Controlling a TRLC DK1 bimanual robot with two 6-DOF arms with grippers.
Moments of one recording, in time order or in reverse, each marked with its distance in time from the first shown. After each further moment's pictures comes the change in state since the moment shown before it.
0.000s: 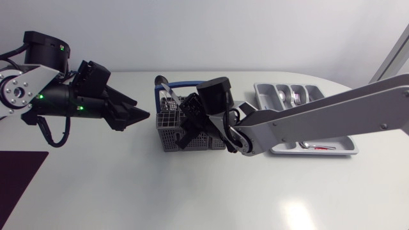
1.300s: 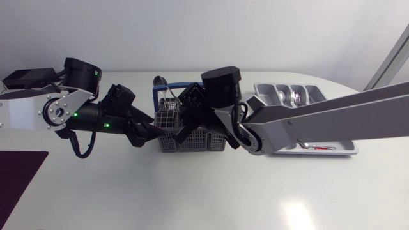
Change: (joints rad) left arm -0.084 0.143 -0.078 0.148 0.000 -0.001; right arm 0.008 -0.087 -0.019 0.037 -0.044 0.001
